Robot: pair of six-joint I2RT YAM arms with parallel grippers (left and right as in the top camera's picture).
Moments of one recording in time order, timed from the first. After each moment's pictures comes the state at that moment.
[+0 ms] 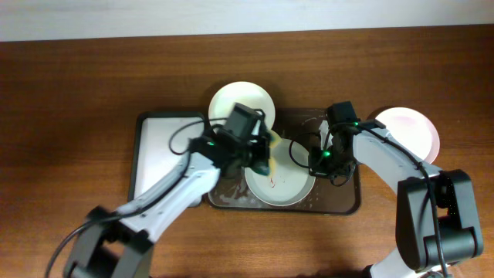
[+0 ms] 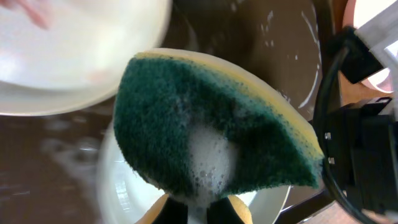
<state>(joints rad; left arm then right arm) -0.62 1.69 1.13 -0.43 0.20 -0.52 0.16 1.77 1.02 -0.77 -0.30 0.26</state>
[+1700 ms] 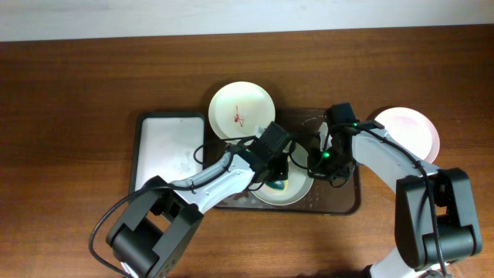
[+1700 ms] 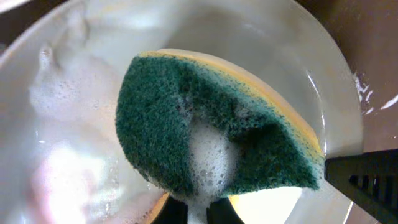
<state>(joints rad) -0.76 1.91 1.17 -0.41 0.07 -0.70 0.16 1.77 1.01 -0.77 -0.32 0.28</state>
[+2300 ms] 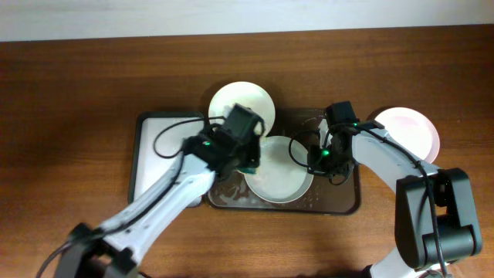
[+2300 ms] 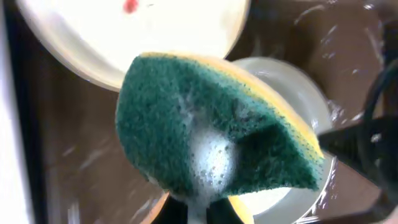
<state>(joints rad) -0.61 1.59 1.18 -0.66 -0.01 -0.53 0.16 1.77 1.02 -0.73 -0.29 0.28</state>
